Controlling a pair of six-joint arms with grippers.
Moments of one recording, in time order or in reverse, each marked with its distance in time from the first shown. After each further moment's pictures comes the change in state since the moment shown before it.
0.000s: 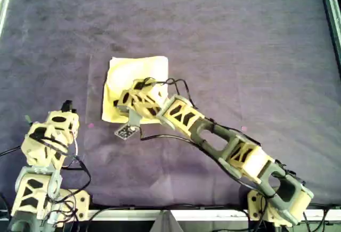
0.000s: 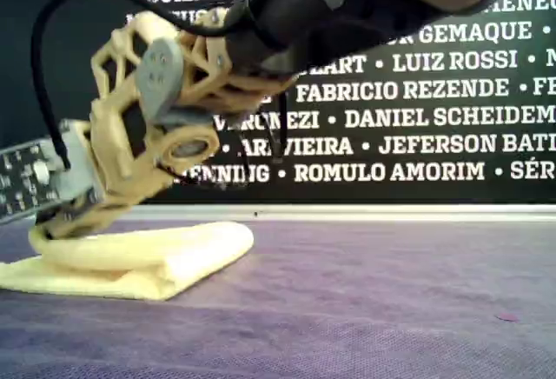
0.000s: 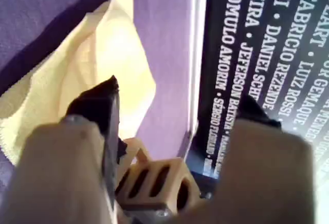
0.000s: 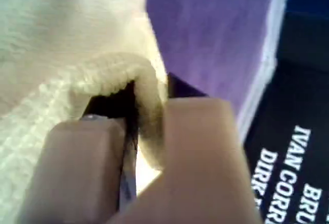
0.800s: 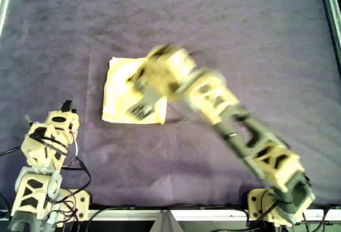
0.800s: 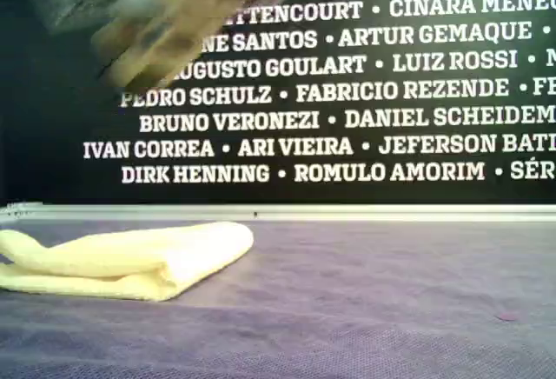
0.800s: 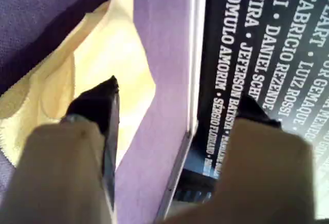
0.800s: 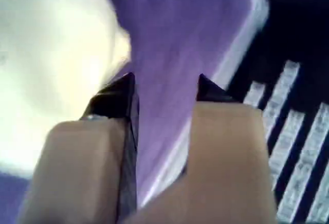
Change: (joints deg) left arm 0.0 0.1 0.0 0.0 0.0 0.0; right arm -10.2 29.1 0.1 36.4 0.0 -0.4
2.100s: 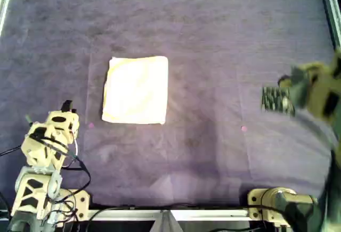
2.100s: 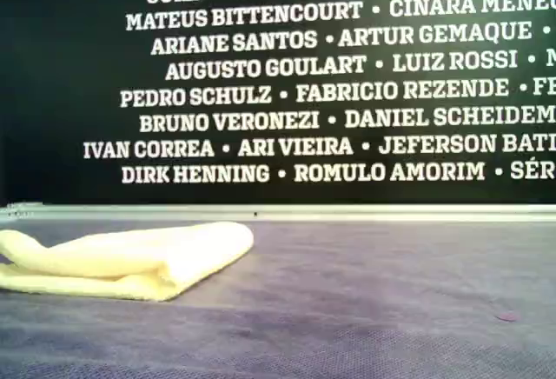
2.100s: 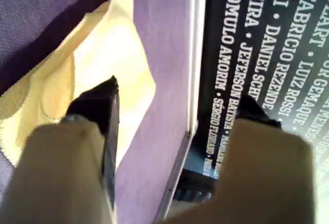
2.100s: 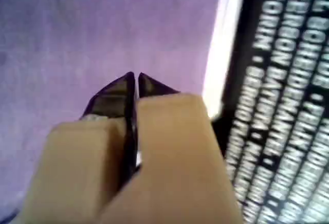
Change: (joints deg) left arm 0.0 0.0 0.0 0.0 0.0 0.0; right arm -46.4 67.9 47.5 25.1 -0.1 0.0
